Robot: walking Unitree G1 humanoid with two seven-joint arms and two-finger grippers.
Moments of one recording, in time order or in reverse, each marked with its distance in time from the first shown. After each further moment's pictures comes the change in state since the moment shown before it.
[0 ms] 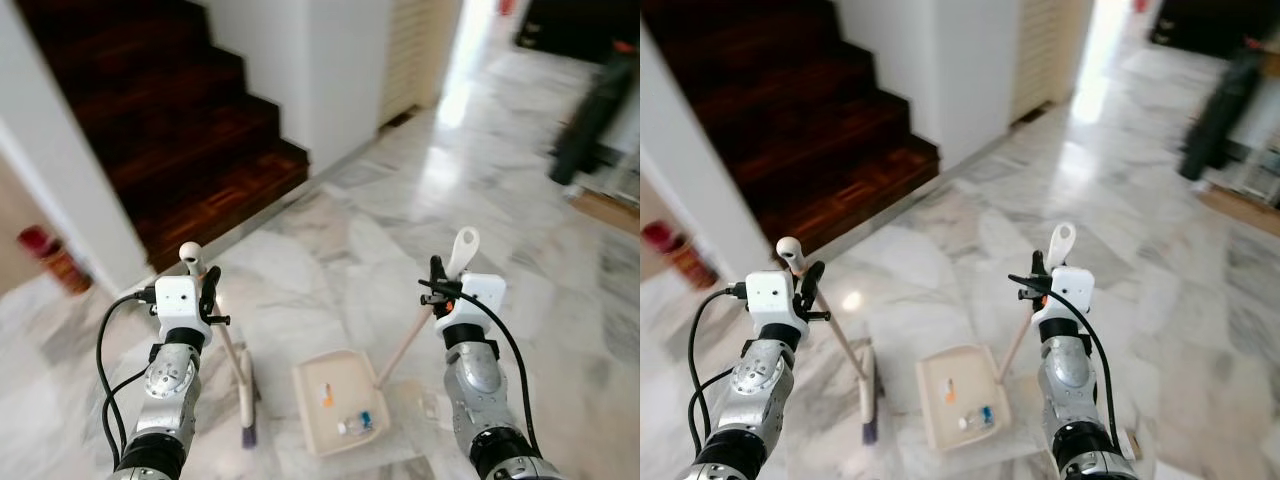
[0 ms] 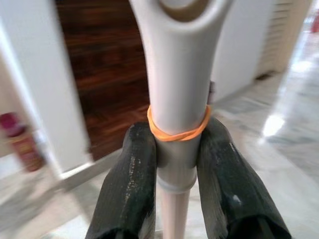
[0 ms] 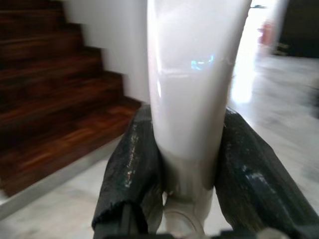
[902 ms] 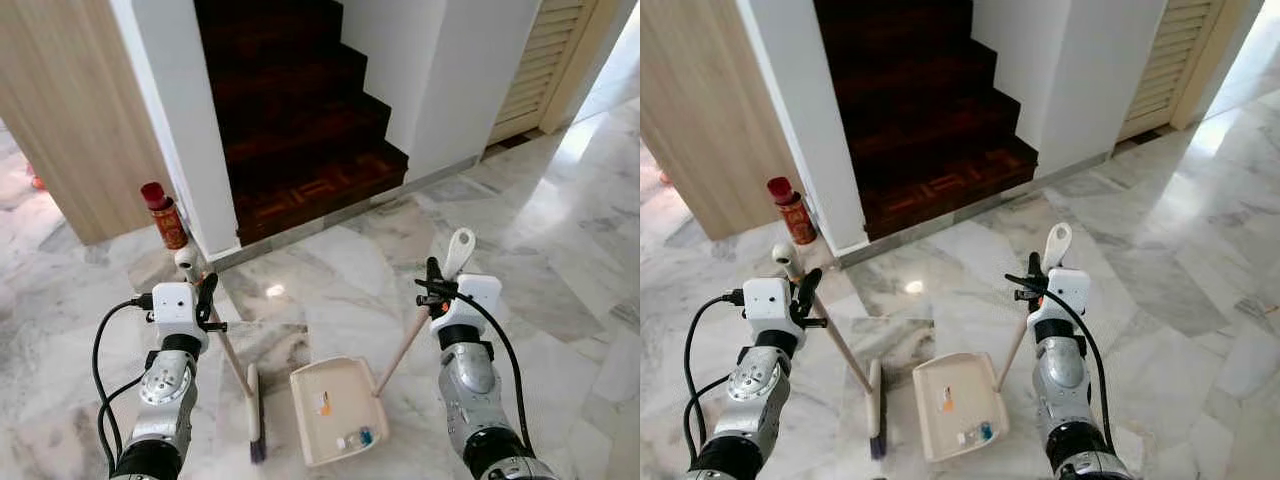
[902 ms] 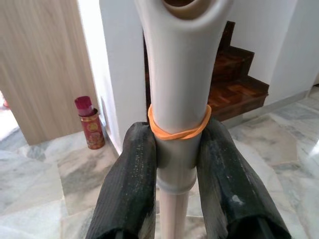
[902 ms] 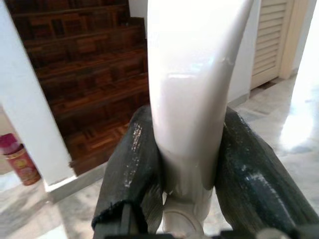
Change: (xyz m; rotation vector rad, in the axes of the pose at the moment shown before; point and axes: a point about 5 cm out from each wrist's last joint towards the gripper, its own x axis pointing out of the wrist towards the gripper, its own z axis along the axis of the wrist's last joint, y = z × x) left arm -0.002 -0.005 -0.001 0.002 0.001 -0.019; right arm -0.002 0.001 -0.004 0.049 0.019 -0.048
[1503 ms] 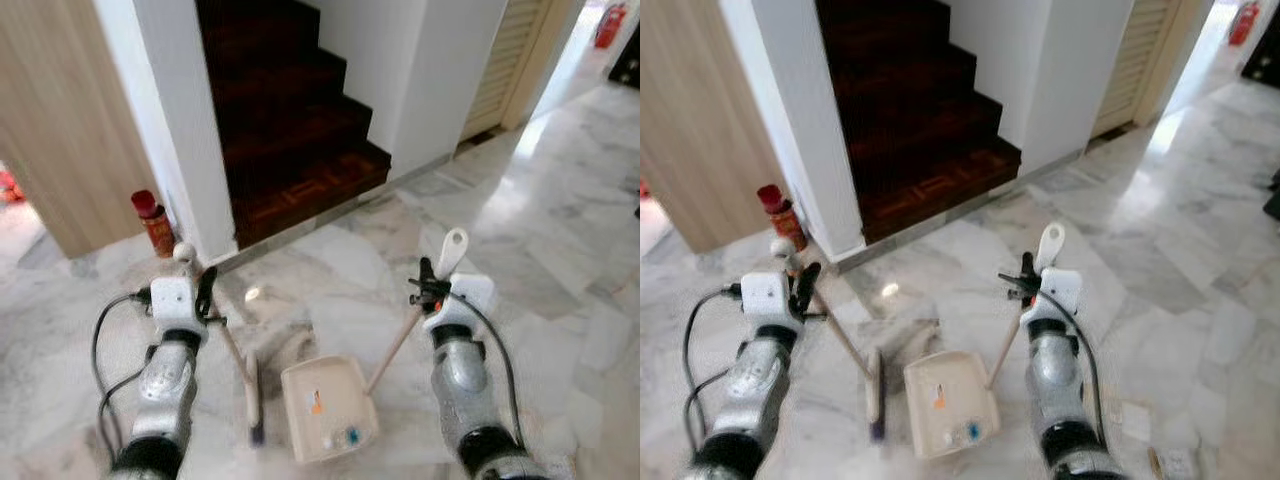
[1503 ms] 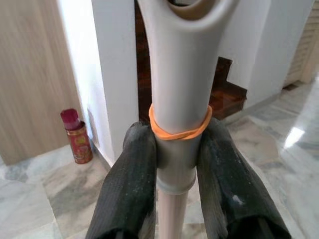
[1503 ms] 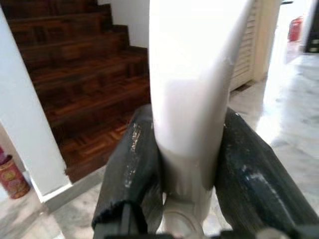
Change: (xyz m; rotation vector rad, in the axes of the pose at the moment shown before) left arm 0.001 -0.007 0.004 -0.013 -0.019 -0.014; right arm 0.003 -0.003 0.003 -0.009 -0.005 -0.010
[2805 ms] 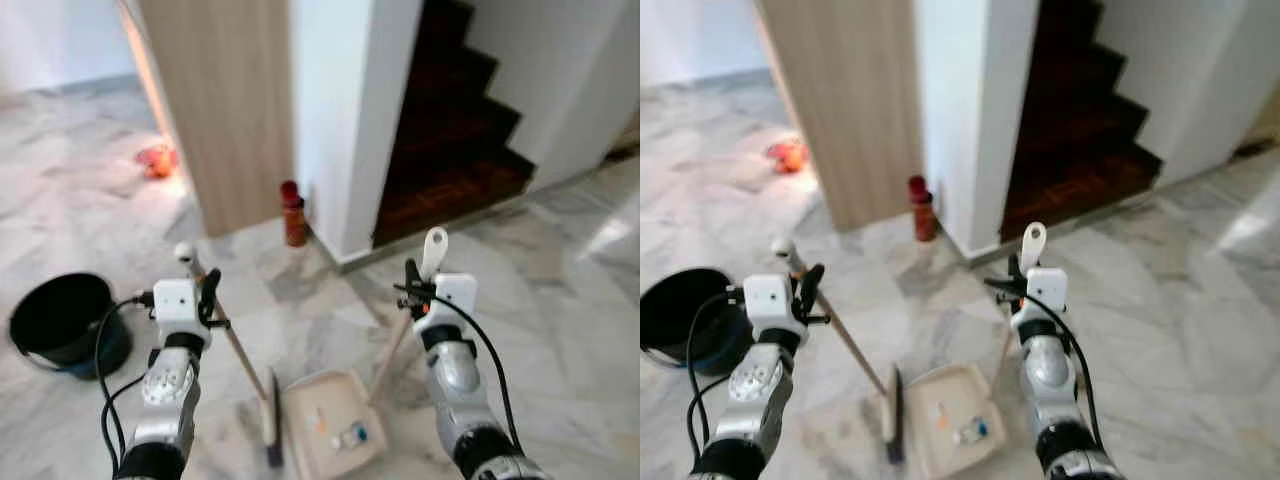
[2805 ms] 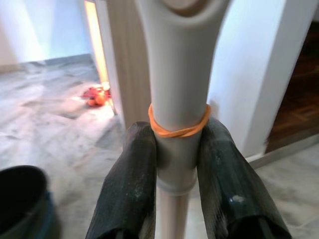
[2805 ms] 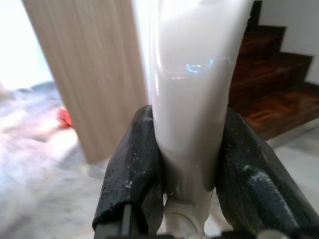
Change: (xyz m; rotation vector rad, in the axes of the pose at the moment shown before) left arm -0.003 0.003 0.000 0.001 0.008 0.003; right arm 0.001 0.022 0.000 0.011 0.008 0.099
